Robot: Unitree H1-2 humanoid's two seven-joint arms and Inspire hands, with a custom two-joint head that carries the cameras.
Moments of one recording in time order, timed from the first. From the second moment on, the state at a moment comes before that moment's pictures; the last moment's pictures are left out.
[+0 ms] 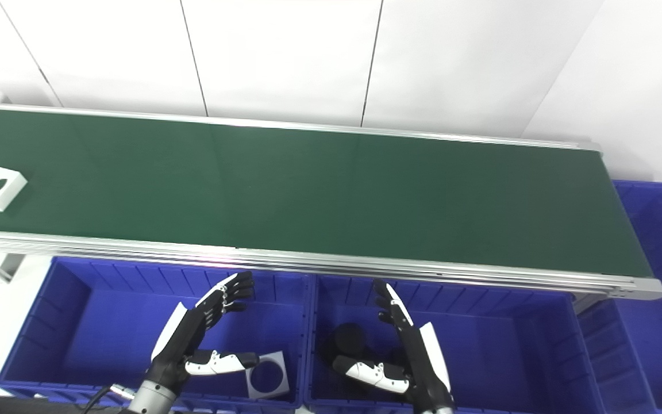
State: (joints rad) left arm 0.21 0.16 -0.36 0.21 0.12 -0.43 0.07; right arm 0.31 -0.12 0.19 0.05 -0.27 -0.28 -0.04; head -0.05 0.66
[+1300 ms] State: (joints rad) left arm 0.19 0.16 -0.41 0.23 0.16 -0.43 0.13; right arm 0.30 -0.13 0.18 0.05 -0.23 -0.29 -0.03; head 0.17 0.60
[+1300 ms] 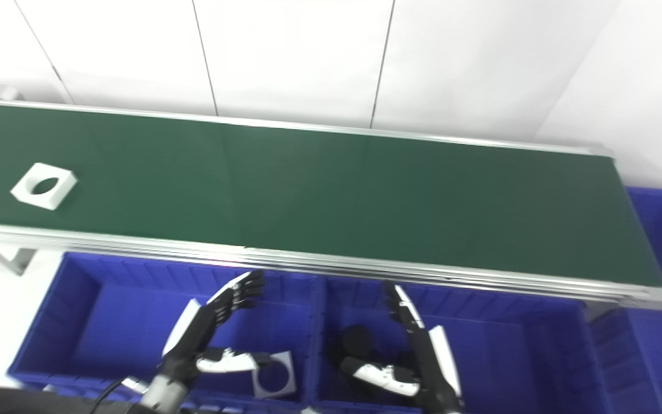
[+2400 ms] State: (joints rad) left arm 0.04 0.30 -0.11 -0.21 0.05 -0.38 0.04; right arm 0.26 -0.14 0.15 0.18 -0.17 -0.39 -0.02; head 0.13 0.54
